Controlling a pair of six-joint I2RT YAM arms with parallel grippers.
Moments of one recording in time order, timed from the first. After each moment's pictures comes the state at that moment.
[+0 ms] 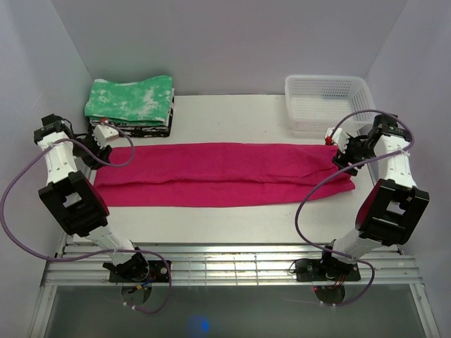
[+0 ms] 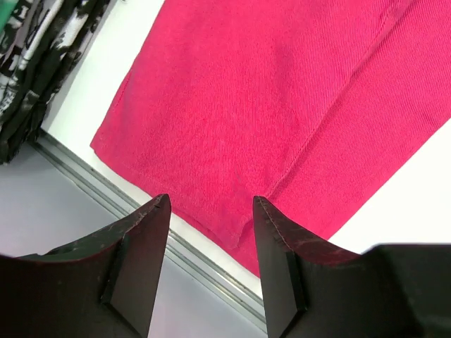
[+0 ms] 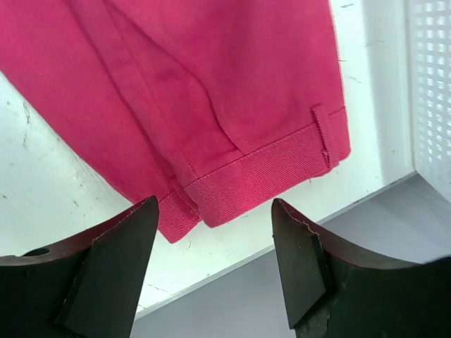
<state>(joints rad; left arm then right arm) 0.55 1.73 1.56 -1.12 0.64 1.48 -0.32 1.57 1.33 -1.01 -0.52 -1.49</state>
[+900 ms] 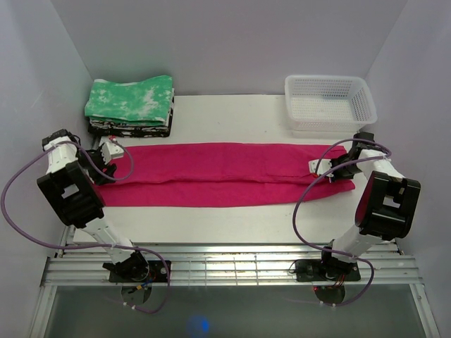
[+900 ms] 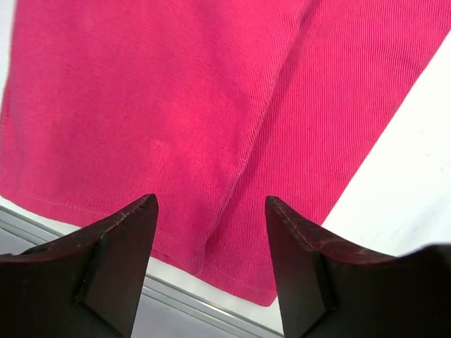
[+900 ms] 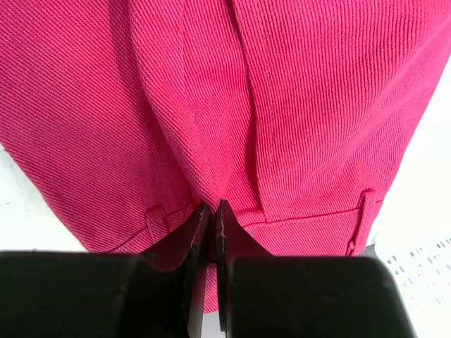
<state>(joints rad) 0.57 1.84 1.48 -1.19 0.61 1.71 -0.26 1.61 1.02 -0.70 -0.35 -1.98</state>
